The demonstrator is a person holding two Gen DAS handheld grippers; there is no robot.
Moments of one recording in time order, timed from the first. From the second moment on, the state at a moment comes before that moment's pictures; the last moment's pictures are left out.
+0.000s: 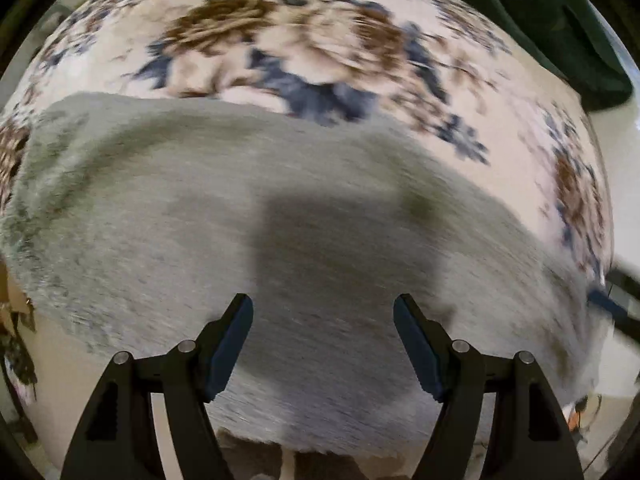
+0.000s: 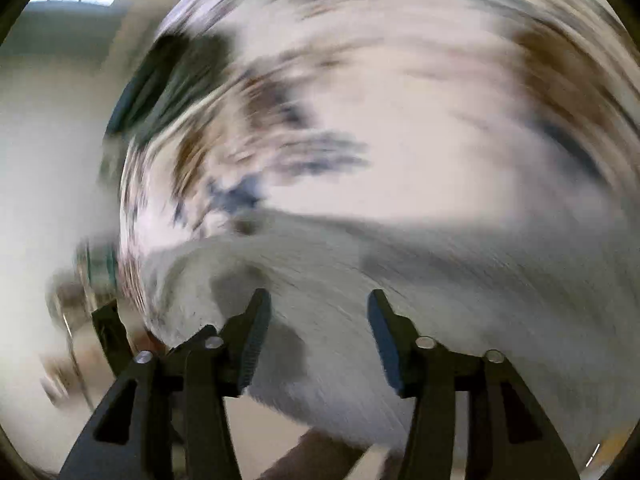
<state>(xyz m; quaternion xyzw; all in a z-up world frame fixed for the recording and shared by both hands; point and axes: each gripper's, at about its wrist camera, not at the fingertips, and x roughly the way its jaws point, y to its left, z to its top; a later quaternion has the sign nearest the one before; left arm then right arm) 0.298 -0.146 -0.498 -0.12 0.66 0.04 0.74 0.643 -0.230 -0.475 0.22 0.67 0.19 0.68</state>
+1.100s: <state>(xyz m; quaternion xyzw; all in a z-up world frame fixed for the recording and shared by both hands) 0.279 -0.068 -0.512 -0.18 0.67 0.03 0.72 0.694 -0.195 -0.554 0.24 0.72 0.13 0.64</state>
